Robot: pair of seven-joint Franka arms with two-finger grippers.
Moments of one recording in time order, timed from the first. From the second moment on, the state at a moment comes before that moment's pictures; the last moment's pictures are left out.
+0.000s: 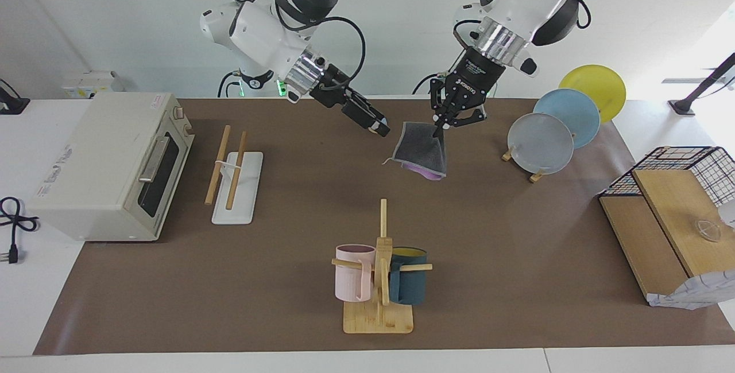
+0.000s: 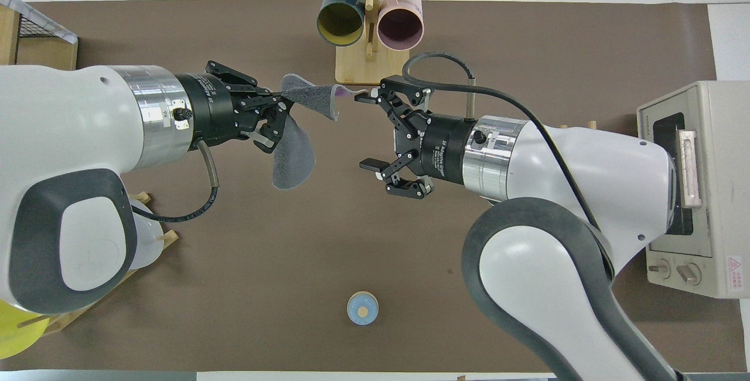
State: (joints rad) left arm -0.13 -0.07 -0.32 -1.80 -0.44 2.22 -2.54; right arm 0.48 0.01 0.03 -1.94 1.12 2.51 1.04
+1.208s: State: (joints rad) left arm -0.15 -0.07 -0.32 -1.81 -0.44 2.23 -2.54; right arm 0.58 0.15 0.02 -1.81 1.12 2.66 1.08
